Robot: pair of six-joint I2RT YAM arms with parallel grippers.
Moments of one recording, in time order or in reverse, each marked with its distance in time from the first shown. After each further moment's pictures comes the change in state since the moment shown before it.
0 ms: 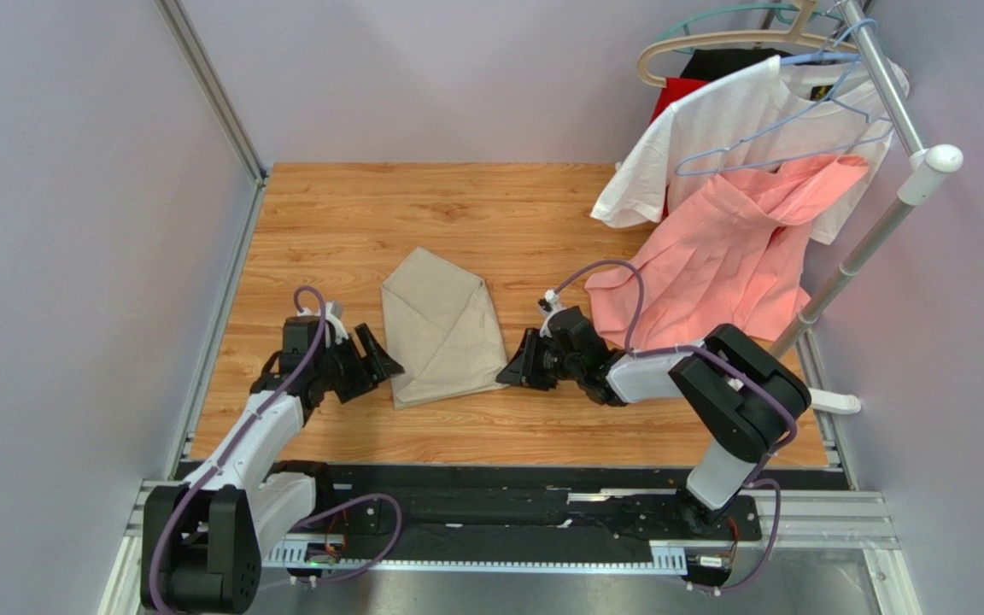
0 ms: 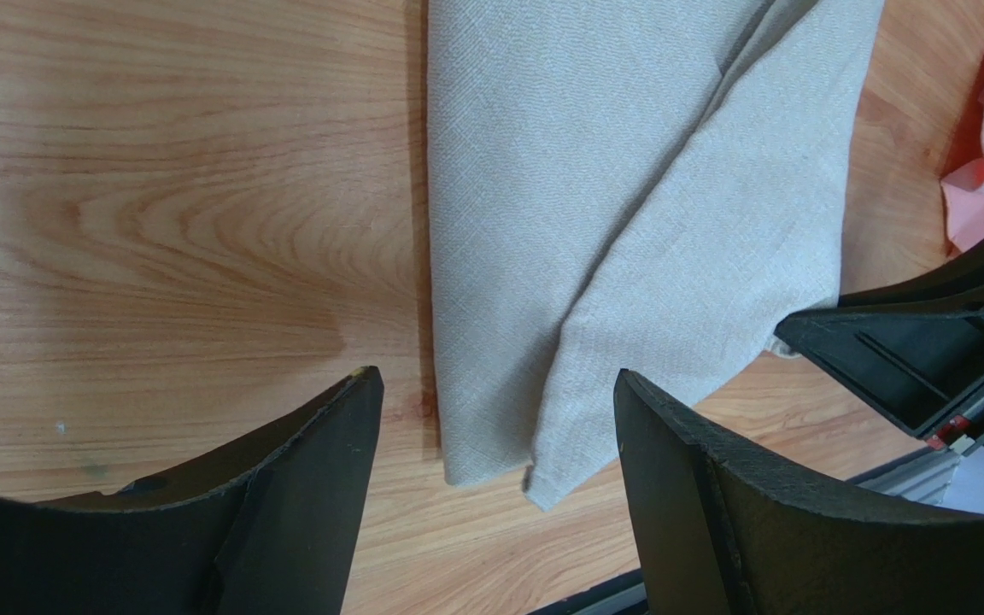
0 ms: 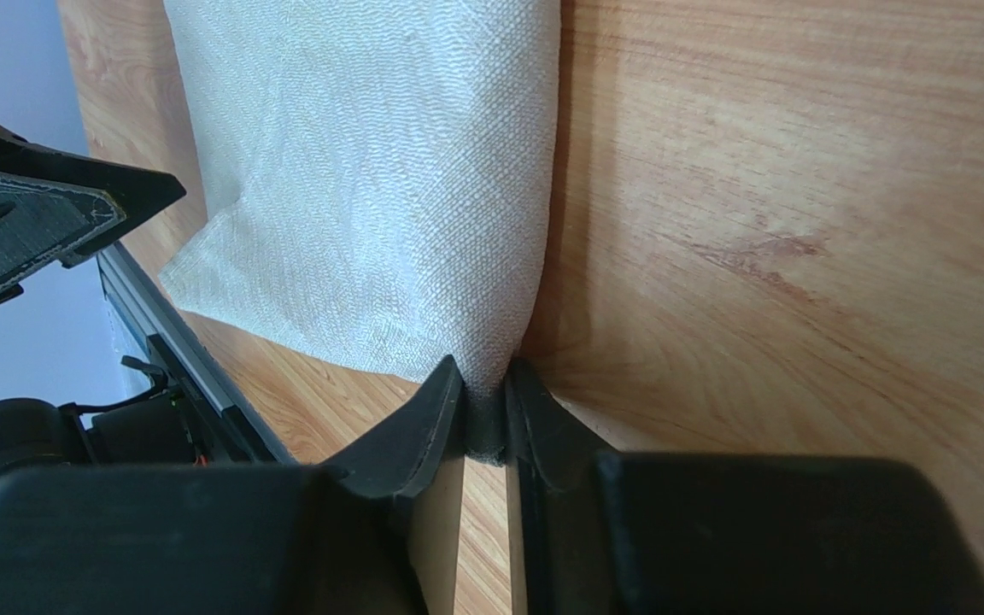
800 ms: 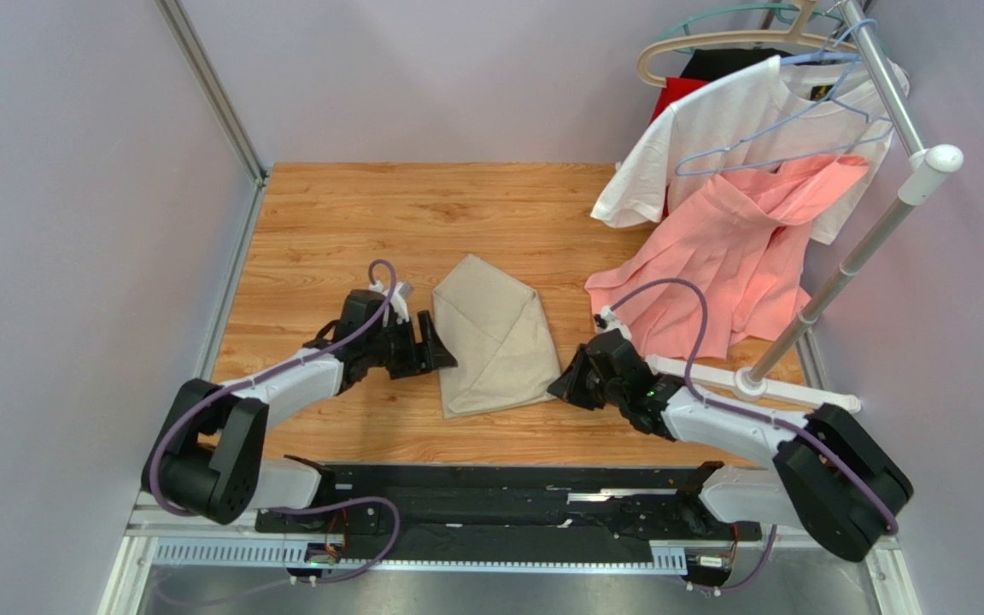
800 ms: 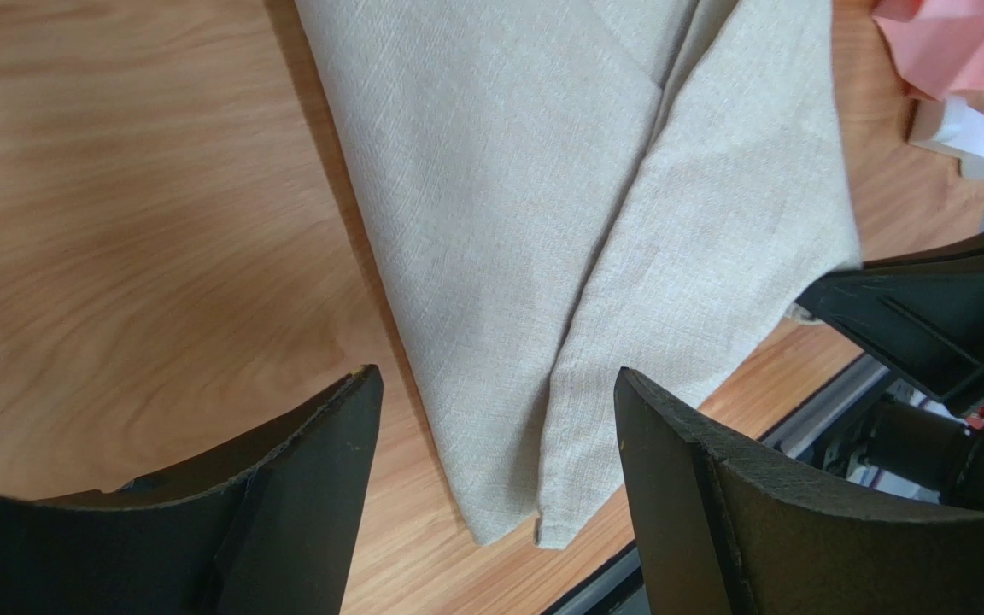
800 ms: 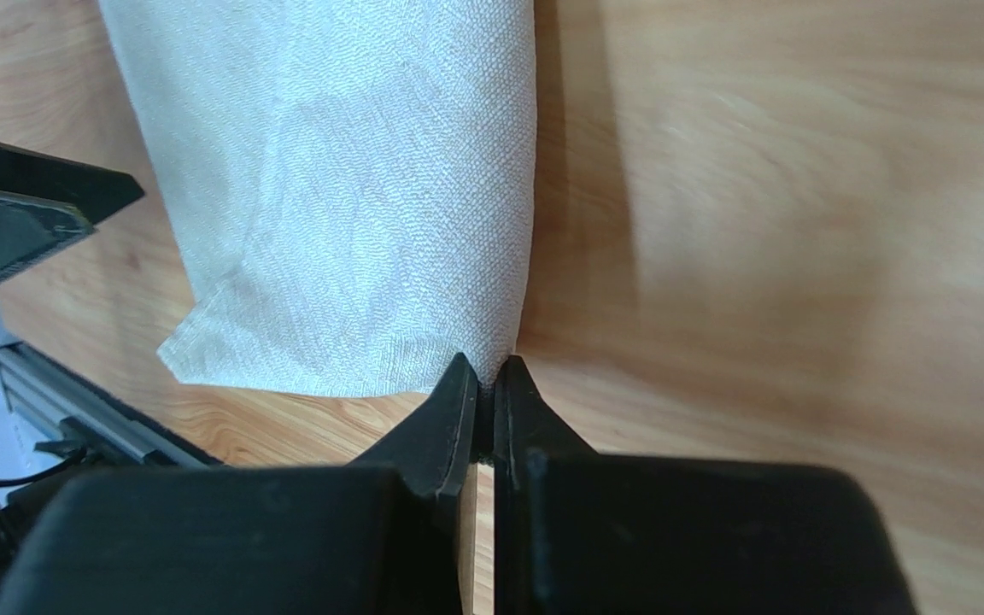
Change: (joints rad) left arm -0.285 0.334 0.120 0.253 0.053 -0.010; right arm 0.000 -0.419 -0.167 -0.328 0.261 0.026
